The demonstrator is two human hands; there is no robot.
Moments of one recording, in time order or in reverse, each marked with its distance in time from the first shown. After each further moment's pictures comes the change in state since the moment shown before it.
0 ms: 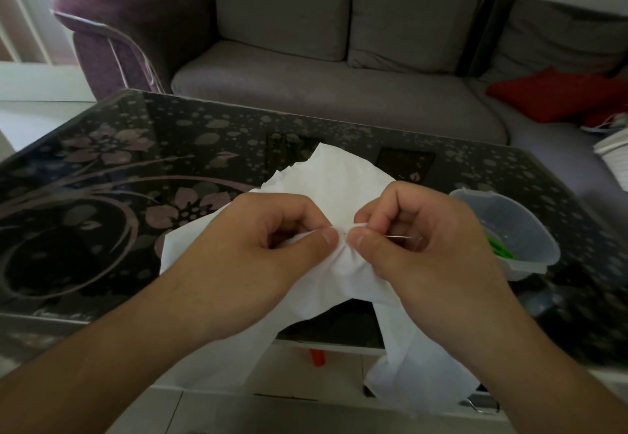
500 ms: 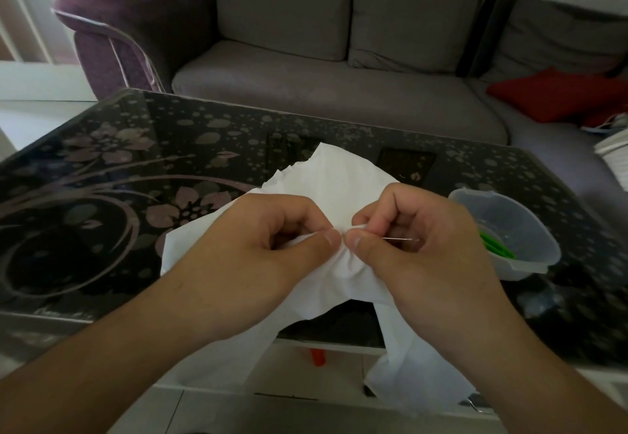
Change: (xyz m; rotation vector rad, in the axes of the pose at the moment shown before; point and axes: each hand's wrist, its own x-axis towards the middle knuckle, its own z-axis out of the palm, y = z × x) left_hand -0.001 0.000 0.001 0.000 -0.022 0.009; right_hand -0.002 0.001 0.005 0.022 0.031 0.004
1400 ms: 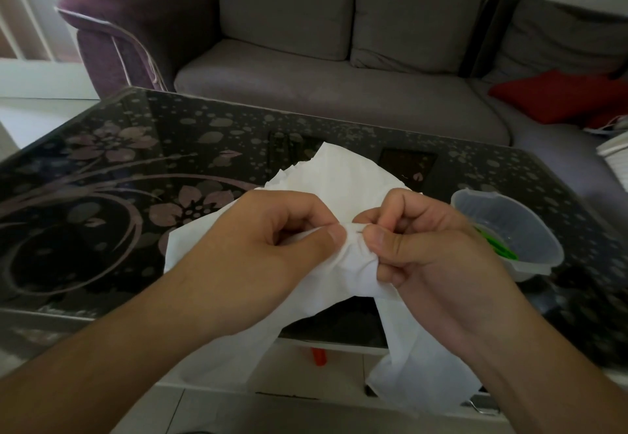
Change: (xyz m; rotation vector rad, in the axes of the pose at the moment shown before) left_hand 0.001 0.000 -0.001 -0.037 0.012 0.024; right_hand 0.010 0.009 -0.007 0.711 -0.251 0.269
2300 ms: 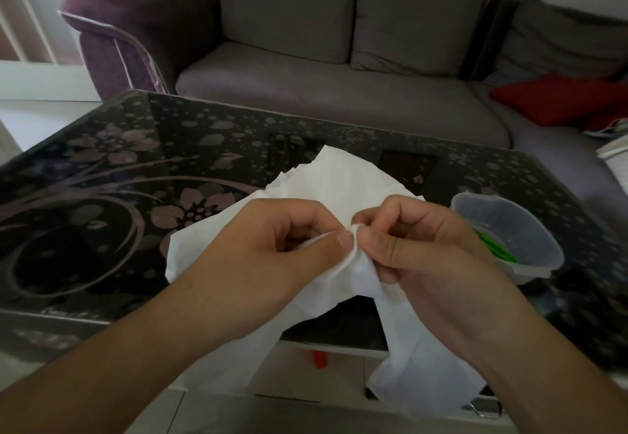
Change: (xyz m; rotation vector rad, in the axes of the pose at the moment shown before) left_hand -0.003 0.002 0.004 -0.117 -0.009 -0.032; right_hand 0.000 0.003 -0.005 -0.194 -0.063 -0.065
